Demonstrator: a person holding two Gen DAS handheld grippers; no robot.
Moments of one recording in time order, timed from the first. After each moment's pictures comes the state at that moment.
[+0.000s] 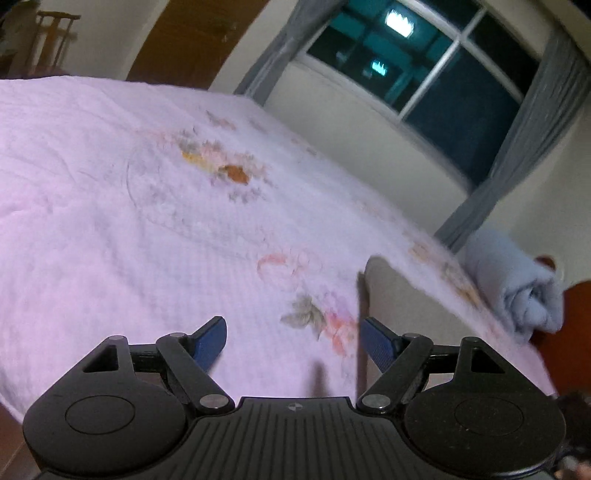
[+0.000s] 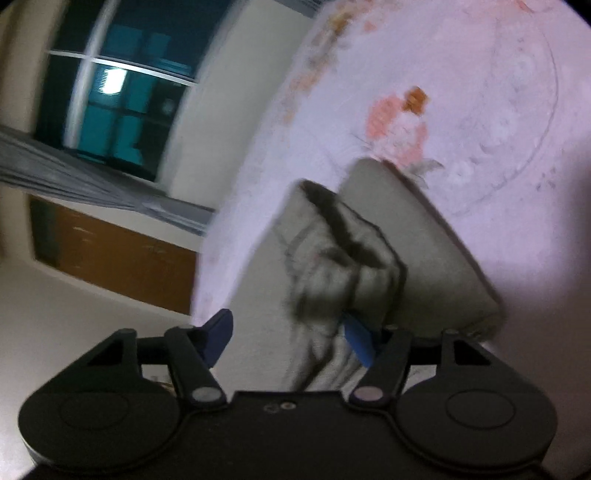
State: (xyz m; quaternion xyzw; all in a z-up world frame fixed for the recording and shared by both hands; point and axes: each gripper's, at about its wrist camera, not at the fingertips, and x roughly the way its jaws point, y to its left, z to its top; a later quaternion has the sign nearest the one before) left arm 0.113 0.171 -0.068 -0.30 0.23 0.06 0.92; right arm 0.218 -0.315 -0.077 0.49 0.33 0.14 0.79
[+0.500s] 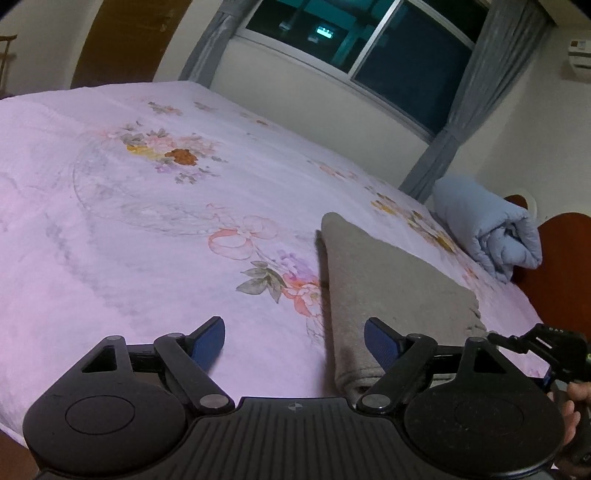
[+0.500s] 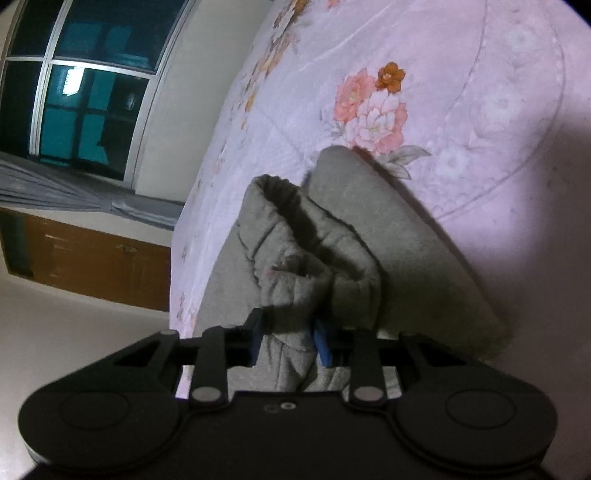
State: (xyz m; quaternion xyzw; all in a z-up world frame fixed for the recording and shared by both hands) left arm 0.127 0.135 -0.056 -0.23 0.27 -0.02 0.94; right arm 0.242 -0.319 -0.084 0.50 0.37 0.11 0.77
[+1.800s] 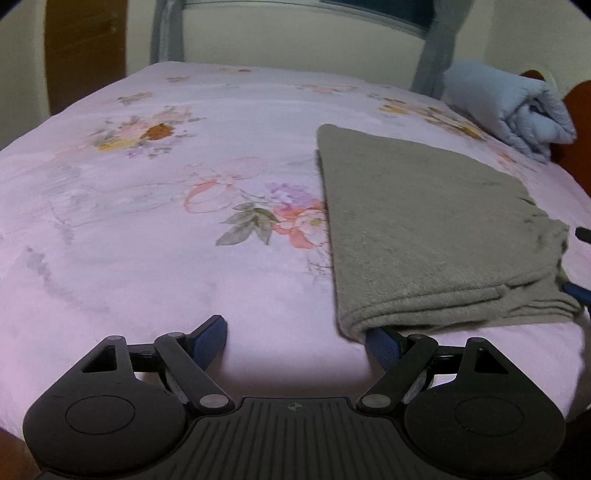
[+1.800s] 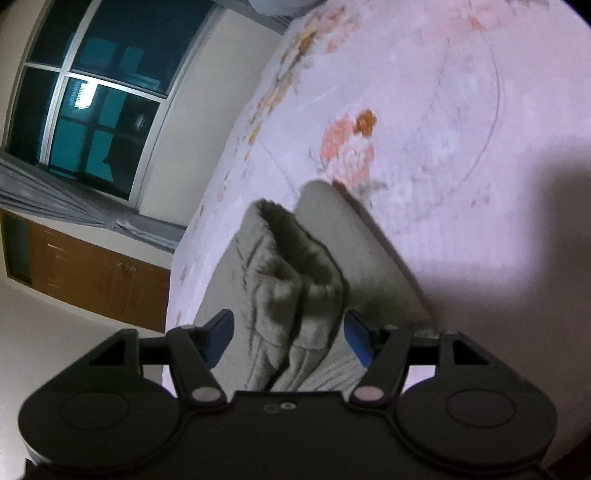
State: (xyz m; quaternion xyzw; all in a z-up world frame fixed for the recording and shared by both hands) left arm 0.162 0.075 -0.063 -0.06 0.38 0.01 0.92; right arm 0.198 -0.335 -0.086 0.50 0.33 0.10 0.80
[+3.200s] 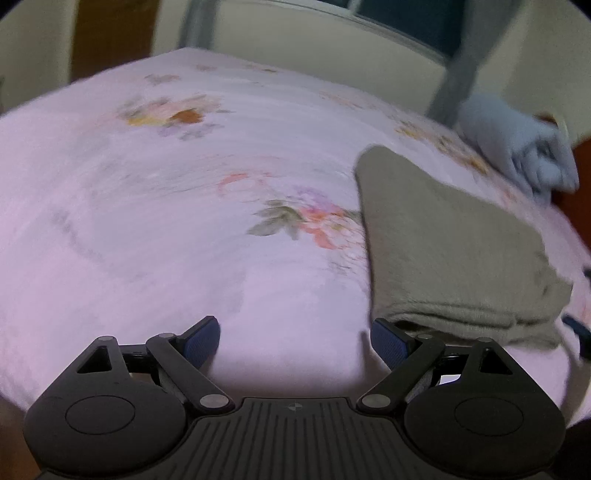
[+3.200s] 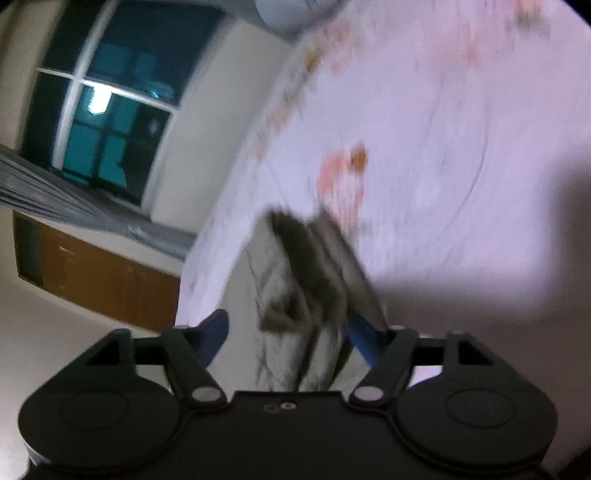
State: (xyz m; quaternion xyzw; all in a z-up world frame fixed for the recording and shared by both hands) left arm 0.140 0.113 -0.062 -0.16 0.37 0.02 0.92; right arm 0.180 -0.387 -0.076 0.49 0.29 0.11 0.82
